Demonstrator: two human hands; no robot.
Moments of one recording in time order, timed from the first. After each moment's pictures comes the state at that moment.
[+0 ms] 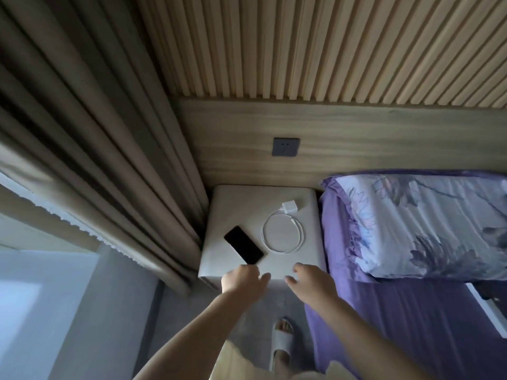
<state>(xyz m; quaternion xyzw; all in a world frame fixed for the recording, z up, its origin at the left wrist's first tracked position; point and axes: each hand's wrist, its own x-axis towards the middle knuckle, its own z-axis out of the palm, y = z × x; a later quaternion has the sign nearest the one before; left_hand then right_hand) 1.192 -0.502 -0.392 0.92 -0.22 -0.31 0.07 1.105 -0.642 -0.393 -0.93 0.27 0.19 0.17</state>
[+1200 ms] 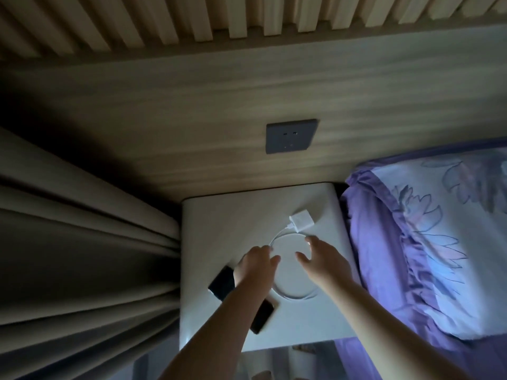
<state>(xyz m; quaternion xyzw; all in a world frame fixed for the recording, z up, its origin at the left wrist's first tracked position) 1.387 -0.650 -0.556 0.89 -0.24 -0.37 0.11 1.300 -0.770 -0.564 -0.86 0.40 0.18 0.26</state>
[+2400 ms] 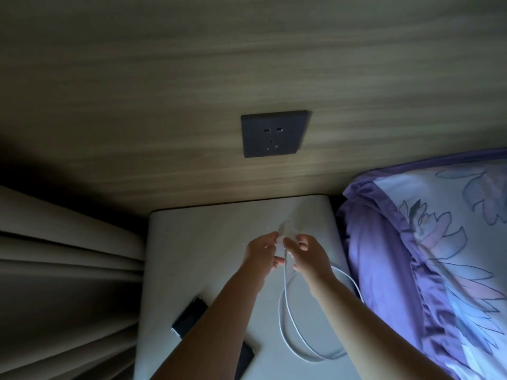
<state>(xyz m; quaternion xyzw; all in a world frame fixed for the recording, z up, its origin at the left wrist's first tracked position) 1.415 -0.736 -0.631 0.74 0.03 -0.48 0.47 1.344 -0.817 -0.643 -0.66 0.53 0.04 0.53</state>
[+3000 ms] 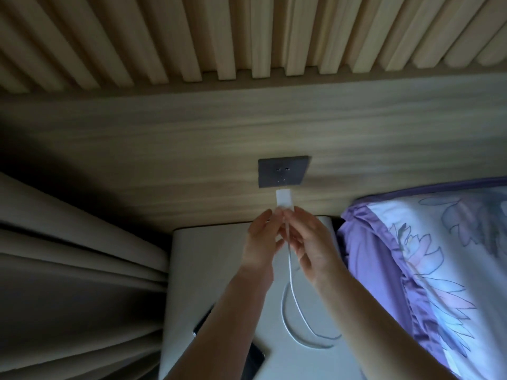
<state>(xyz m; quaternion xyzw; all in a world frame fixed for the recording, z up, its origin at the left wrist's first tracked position) 1.430 -0.731 -0.494 0.61 0.01 -0.39 0.69 1.382 -0.808 -0.514 -0.43 0.35 -0.15 0.82</state>
